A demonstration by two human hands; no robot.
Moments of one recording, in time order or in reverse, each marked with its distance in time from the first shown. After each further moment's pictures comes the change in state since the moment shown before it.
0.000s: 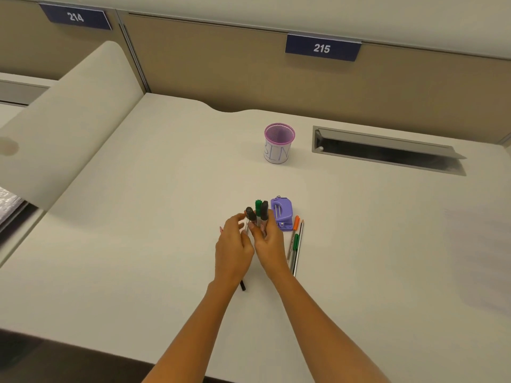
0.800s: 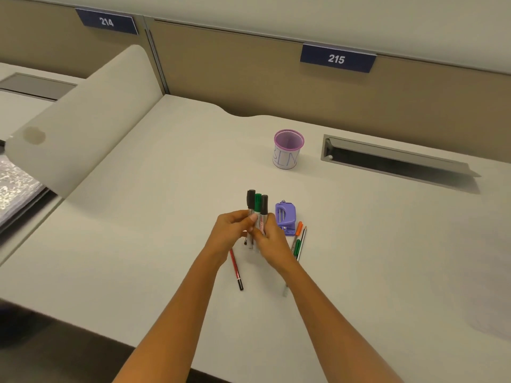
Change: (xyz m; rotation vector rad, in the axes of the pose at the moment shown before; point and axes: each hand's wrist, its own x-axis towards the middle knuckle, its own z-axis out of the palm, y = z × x) left_hand 0.029 0.023 -0.029 -0.511 -0.275 -0.334; right_hand 0.015 -0.002 -0.016 -0.204 -0.248 0.051
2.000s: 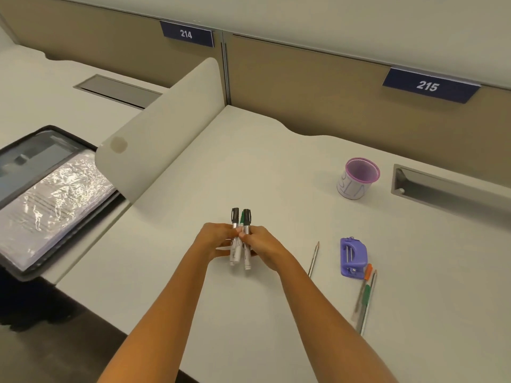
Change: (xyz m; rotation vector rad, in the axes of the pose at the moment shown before) left_hand 0.046 0.005 -0.180 -0.084 0.234 -0.418; right_hand 0.086 -0.081 0.136 0.062 -0.424 0.293
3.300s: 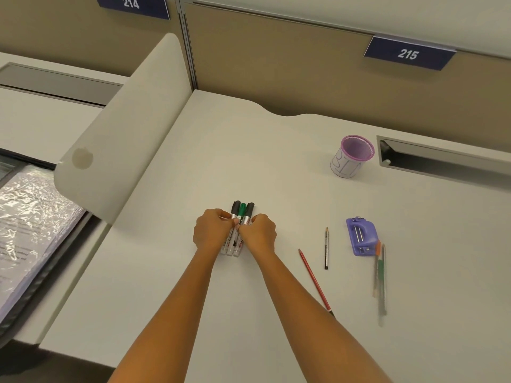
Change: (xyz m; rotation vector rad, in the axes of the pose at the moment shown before) left_hand 0.064 0.013 -0.025 0.644 0.202 0.321; right_hand 0.058 -0.016 0.052 -0.204 0.689 0.190
